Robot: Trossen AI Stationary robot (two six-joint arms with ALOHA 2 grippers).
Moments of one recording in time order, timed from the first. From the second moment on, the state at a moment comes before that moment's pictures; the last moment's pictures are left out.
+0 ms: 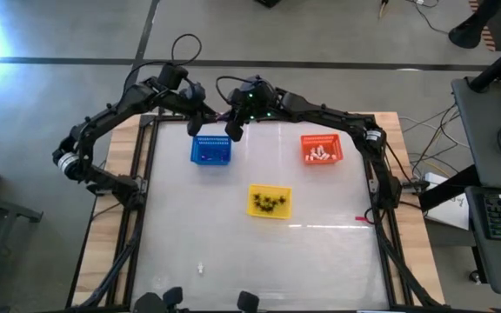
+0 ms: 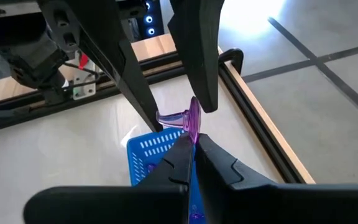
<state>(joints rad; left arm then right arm) 0.87 1.41 1.28 -0.70 0.58 0.36 -0.42 2.11 2.01 -0.40 -0.22 0.02</state>
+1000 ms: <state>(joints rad) 0.87 1.41 1.28 -0.71 0.58 0.21 -0.41 2.16 1.99 -0.36 -0.22 0.08</state>
